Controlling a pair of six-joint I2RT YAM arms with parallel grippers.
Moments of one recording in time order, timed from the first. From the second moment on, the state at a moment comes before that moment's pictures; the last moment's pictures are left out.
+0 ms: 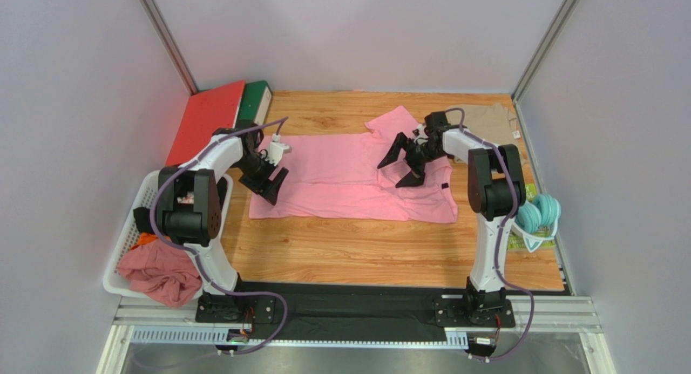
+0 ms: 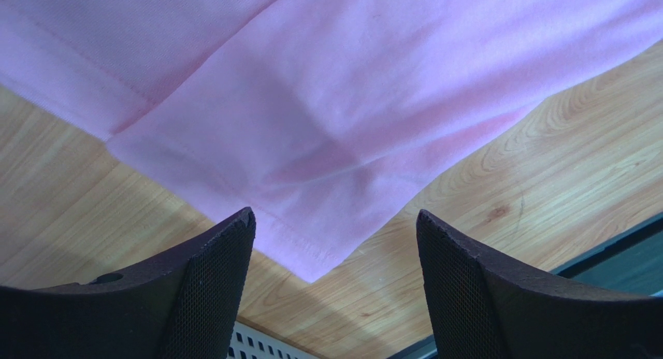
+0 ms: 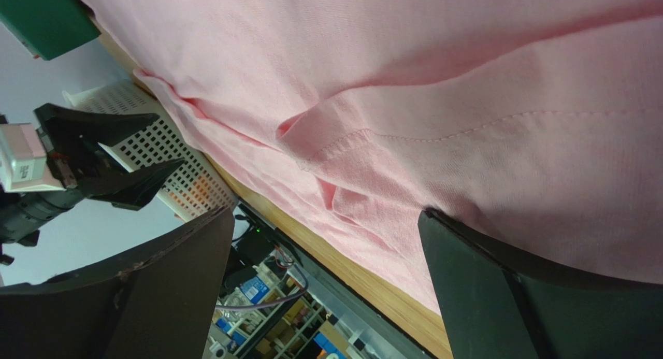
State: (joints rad) left arm -0.06 1.81 1.28 -0.94 0.29 0.55; right arm 0.16 2.15 1.50 -0.61 -0.75 0.63
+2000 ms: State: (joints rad) left arm -0.15 1.94 1.36 -0.94 0.21 0.35; right arm 0.18 1.90 1.29 -0.87 -0.08 0.52
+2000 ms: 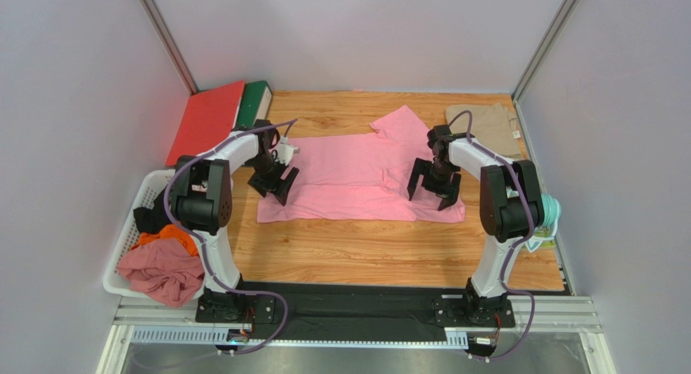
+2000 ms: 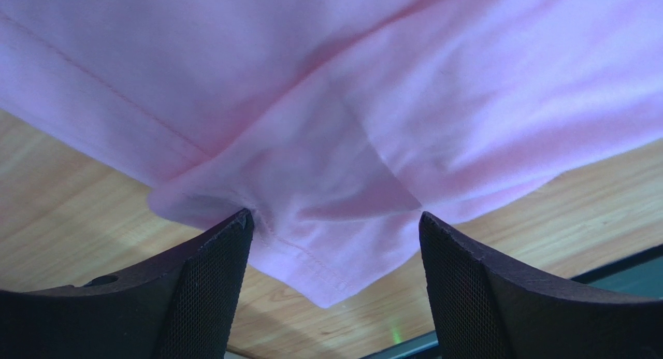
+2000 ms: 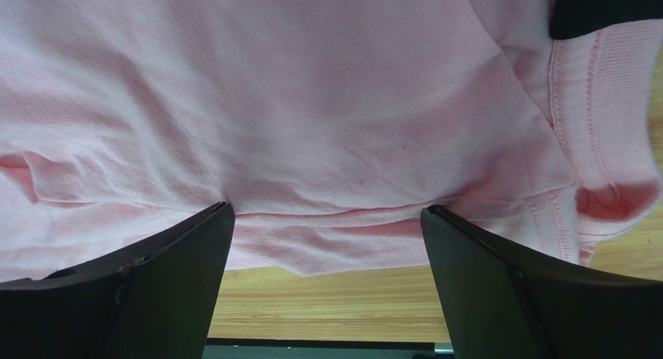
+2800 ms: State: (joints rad) left arm -0.18 1.84 1.20 -0.92 0.29 0.35; right arm 0.24 1.76 1.07 -0.87 -0.10 0.53
